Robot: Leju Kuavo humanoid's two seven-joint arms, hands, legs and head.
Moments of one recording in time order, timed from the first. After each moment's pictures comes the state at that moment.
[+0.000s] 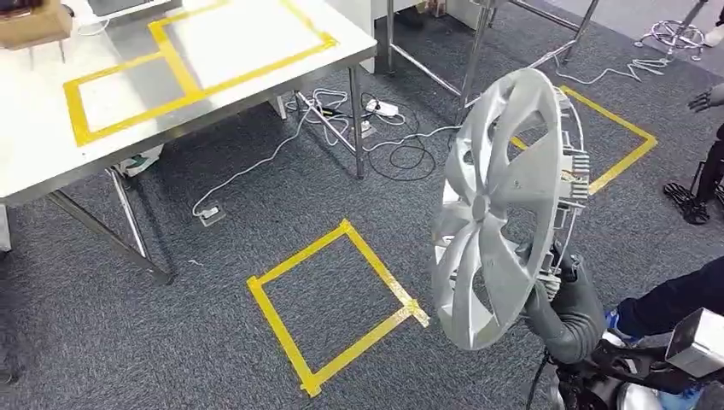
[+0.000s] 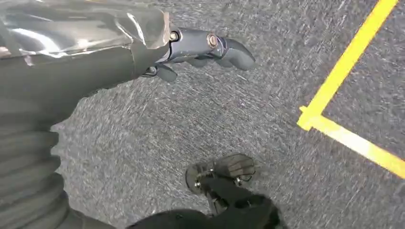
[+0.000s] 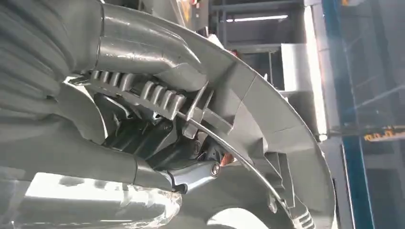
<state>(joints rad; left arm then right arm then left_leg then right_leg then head) 0.03 -0.32 1.06 -0.68 -1.33 -0.26 -0.40 0.14 0.00 -0.04 -2.03 -0.43 0.51 -0.23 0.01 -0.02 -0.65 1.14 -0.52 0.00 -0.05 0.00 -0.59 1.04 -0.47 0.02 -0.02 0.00</state>
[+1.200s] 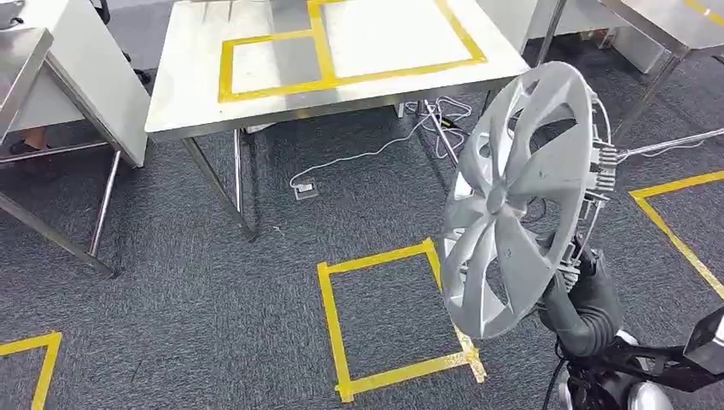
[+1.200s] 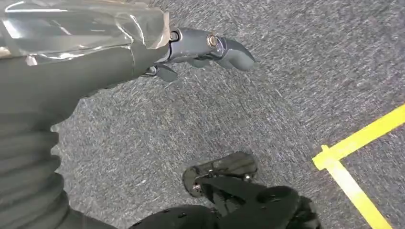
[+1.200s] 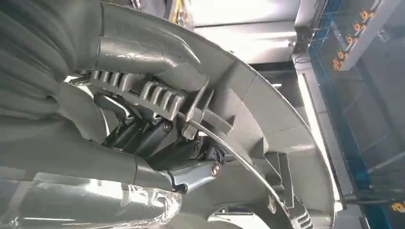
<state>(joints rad) 0.01 -0.32 1.11 -0.66 -1.37 -0.26 -0.39 0.13 0.03 -0.11 -2.04 -0.43 0.51 -0.20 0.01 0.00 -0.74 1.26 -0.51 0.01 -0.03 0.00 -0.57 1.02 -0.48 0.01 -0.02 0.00</state>
